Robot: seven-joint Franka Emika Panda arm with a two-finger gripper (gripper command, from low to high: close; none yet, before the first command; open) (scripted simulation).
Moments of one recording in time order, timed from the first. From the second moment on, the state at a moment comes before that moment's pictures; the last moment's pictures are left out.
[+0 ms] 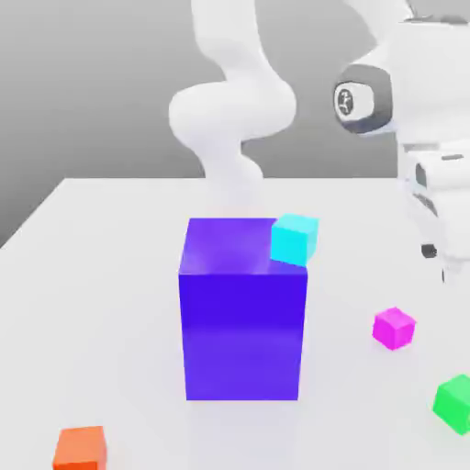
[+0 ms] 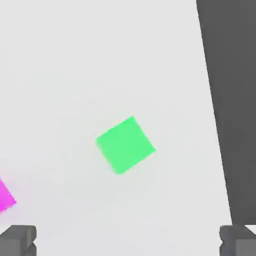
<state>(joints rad) 0.64 -0.13 0.05 -2.73 0.06 2.76 -0.26</state>
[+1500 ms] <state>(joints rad) 0.63 0.29 0.03 -2.34 -0.02 2.63 -1.00</state>
